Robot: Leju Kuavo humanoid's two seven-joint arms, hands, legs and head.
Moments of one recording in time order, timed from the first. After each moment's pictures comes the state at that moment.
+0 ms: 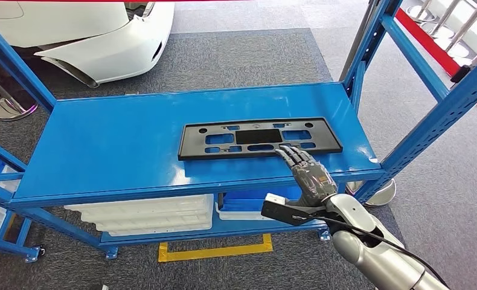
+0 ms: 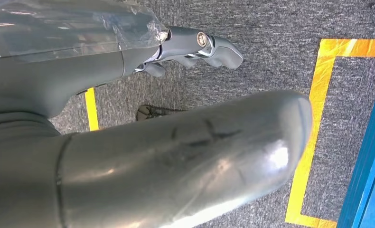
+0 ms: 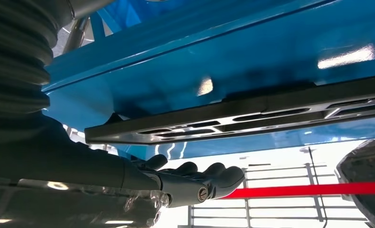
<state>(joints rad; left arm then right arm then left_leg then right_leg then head) -0.06 0.04 -0.03 -0.20 0.41 -0.05 -0.23 -0.37 -0.43 0.71 -1.40 0.90 -0.03 0.13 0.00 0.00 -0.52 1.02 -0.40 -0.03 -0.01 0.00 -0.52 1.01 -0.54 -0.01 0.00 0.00</state>
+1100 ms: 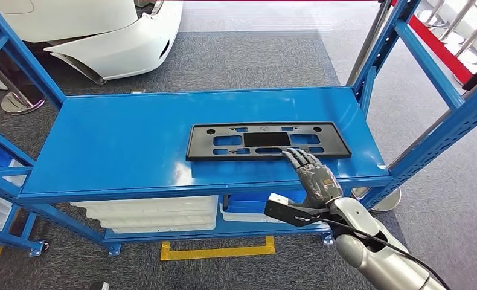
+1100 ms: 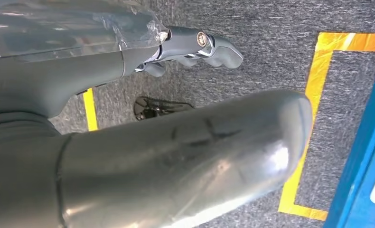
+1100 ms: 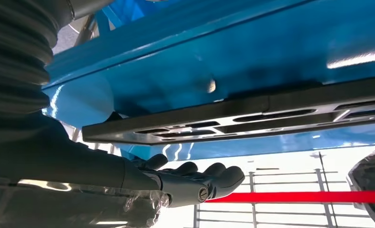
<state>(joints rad) -0.06 0.04 -0.03 -0.20 0.44 -0.09 -0.23 -0.37 -0.43 0.72 -1.40 0.91 -0.02 0.18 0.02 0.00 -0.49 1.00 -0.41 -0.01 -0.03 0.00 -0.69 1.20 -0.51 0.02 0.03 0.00</state>
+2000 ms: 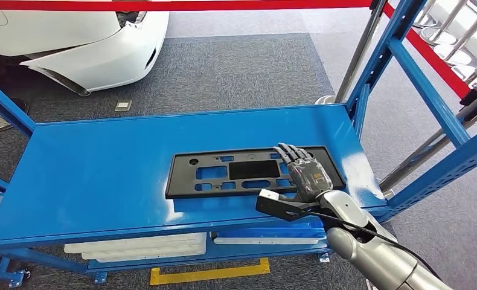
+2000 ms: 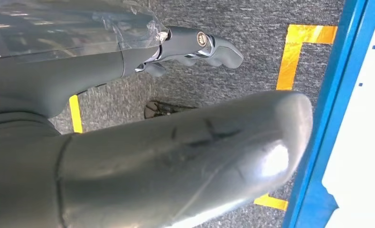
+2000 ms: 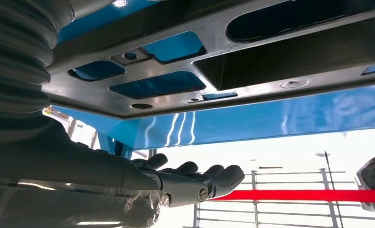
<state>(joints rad) -0.06 0.04 -0.05 -0.20 0.44 -0.09 -0.24 -0.39 -0.43 0.72 -1.39 0.92 -0.02 0.20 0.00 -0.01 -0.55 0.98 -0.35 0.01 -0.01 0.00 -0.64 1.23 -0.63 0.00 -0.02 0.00</state>
